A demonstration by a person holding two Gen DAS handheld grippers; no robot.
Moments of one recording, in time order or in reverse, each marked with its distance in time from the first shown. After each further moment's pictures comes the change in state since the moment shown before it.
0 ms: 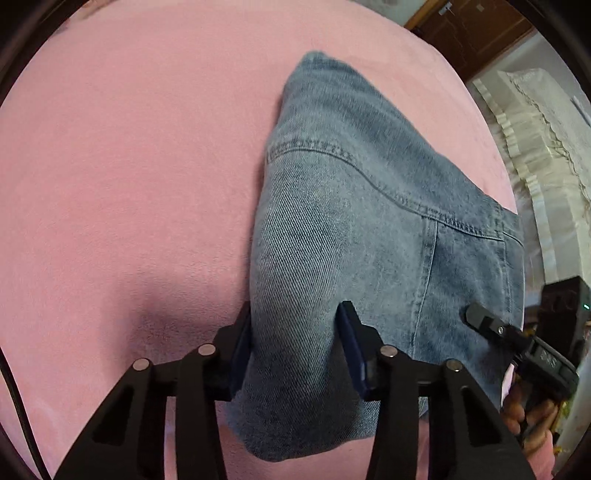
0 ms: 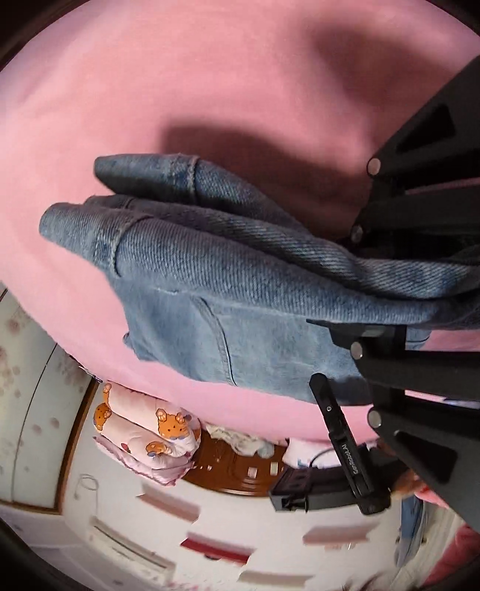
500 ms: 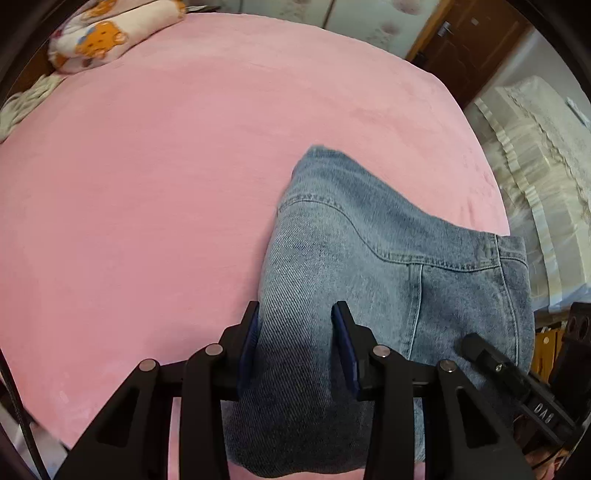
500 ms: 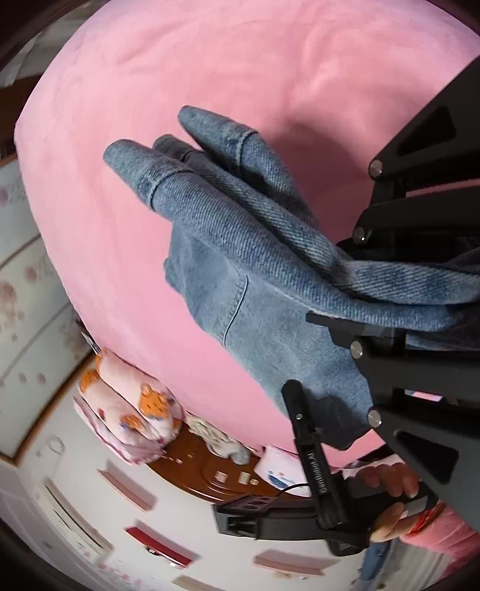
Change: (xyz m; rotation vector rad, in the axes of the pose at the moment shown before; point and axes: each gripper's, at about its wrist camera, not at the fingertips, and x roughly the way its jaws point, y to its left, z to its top) left arm -0.126 -0.009 -0.017 0.000 -0.105 0.094; right arm -0.046 0.147 -0.063 -0.211 -0.062 -0.097
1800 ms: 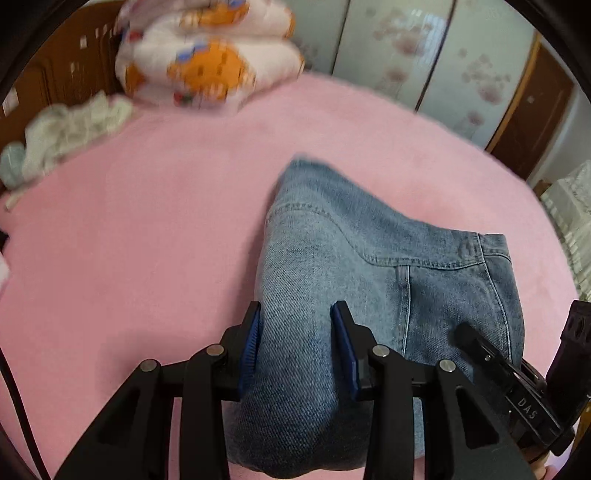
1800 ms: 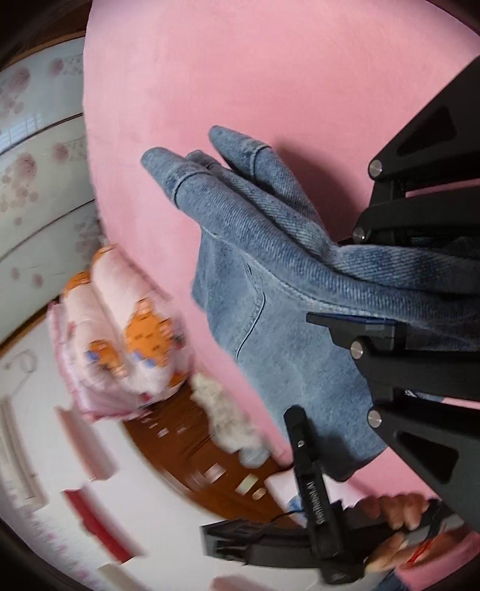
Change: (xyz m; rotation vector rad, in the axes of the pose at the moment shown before) left arm 0.144 0.198 0.100 -0.058 -0.237 0.099; right arm 0.486 0.272 0.148 -0.262 -0.157 0.066
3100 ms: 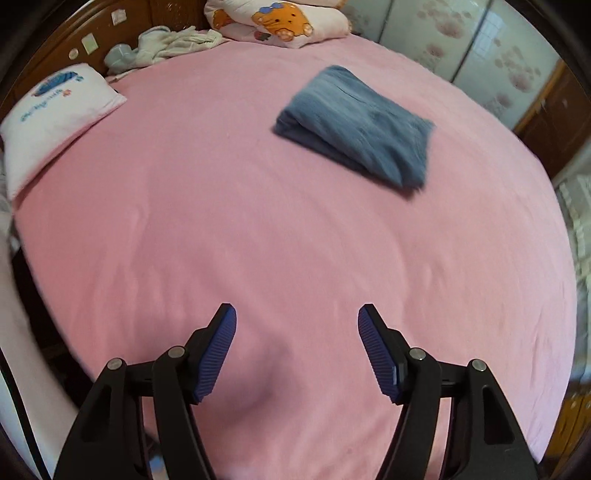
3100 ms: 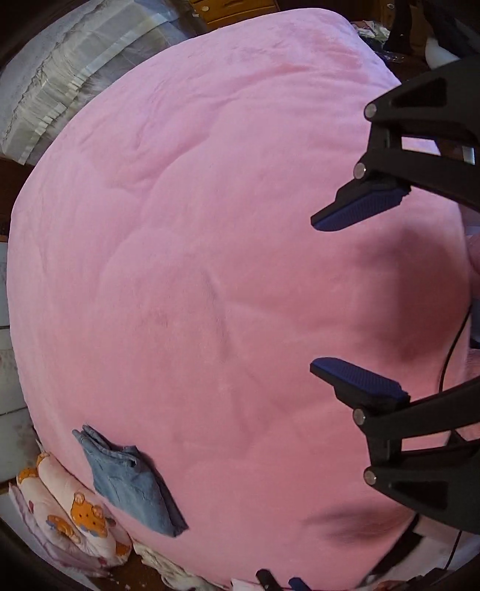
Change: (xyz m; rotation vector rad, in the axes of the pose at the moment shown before) left arm -0.244 -0.054 -0.308 -0.162 0.120 0.138; right arm -0.429 0.030 -0.298 0.312 0.313 -0.748
